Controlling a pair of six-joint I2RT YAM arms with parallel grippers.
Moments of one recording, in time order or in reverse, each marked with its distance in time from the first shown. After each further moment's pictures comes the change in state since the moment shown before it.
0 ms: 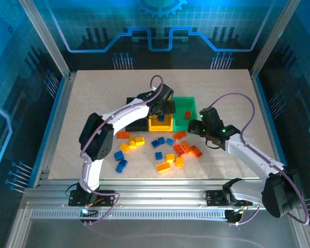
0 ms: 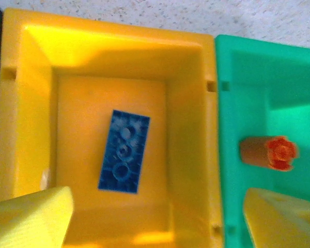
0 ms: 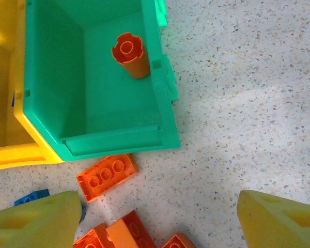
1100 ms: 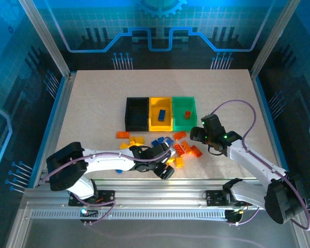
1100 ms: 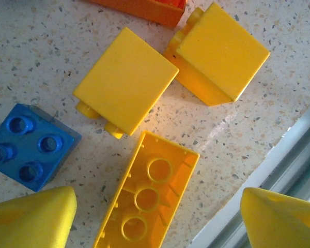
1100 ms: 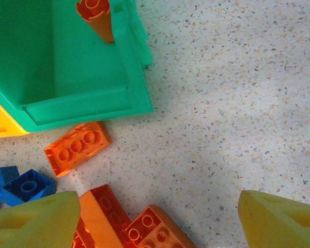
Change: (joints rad) left arm -0.447 -0.443 -0.814 0.267 0.126 0.336; right arm 0.000 -0.060 -0.098 -0.019 0.001 0.007
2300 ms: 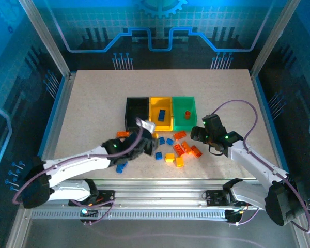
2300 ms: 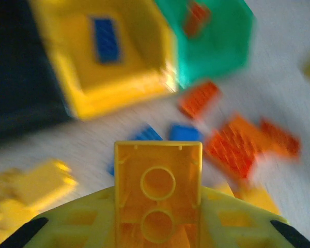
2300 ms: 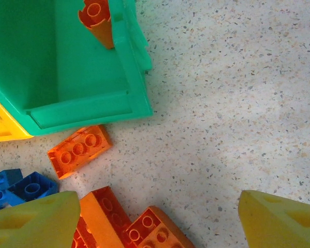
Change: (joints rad) left arm 0.220 -0.350 -0.025 0.020 -0.260 -0.175; right arm -0.007 -0.018 0.000 -0.002 0.001 0.000
